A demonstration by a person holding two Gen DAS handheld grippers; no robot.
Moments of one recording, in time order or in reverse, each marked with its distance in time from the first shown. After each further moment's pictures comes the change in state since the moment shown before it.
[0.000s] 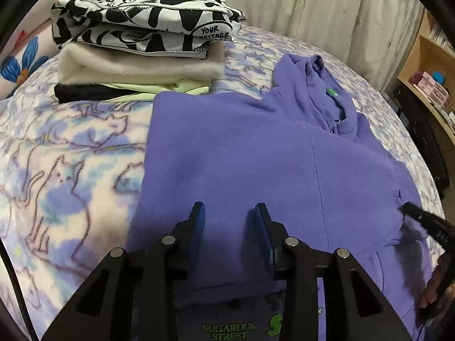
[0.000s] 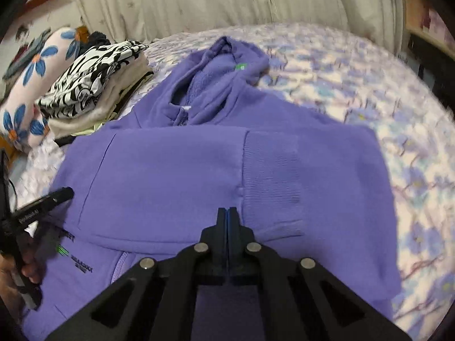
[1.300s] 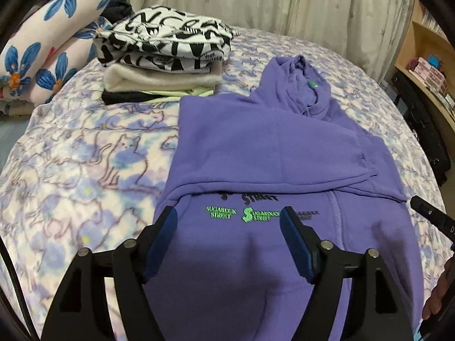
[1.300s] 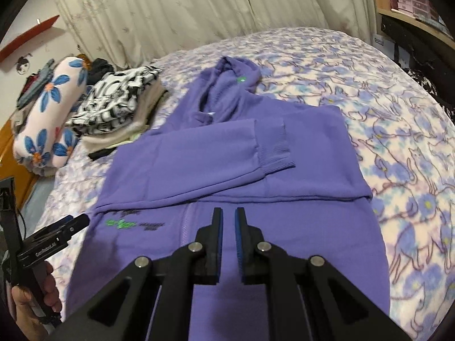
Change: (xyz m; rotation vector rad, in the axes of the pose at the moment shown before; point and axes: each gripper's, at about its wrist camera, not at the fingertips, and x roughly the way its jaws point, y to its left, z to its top) left arm -0.142 -0.029 -0.050 0.039 0.011 0.082; right arm -0.123 0.018 -0.044 0.163 -0.006 0.106
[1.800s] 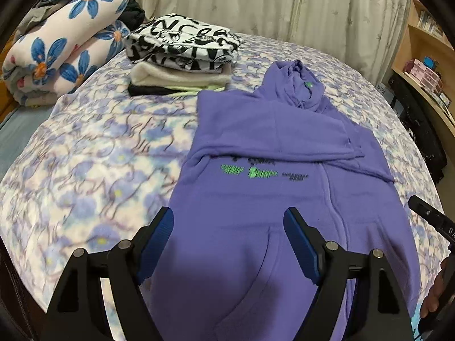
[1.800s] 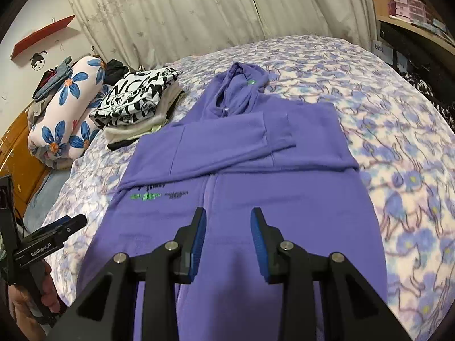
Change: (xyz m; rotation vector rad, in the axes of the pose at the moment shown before) left arm -0.068 0.014 -0.058 -0.012 -0.016 0.026; right arm -0.053 0.007 -0.051 -0.021 -0.021 0.010
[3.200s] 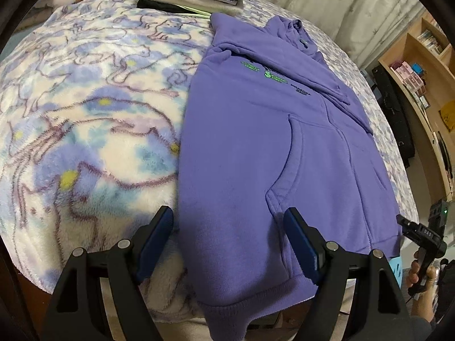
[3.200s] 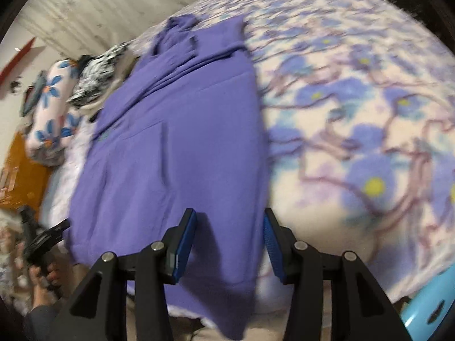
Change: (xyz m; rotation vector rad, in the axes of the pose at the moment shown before) left arm 0.008 0.079 -0.112 -0.127 0.223 -0.250; right arm -0.039 -0.150 -0.117 0.199 0.259 0.130
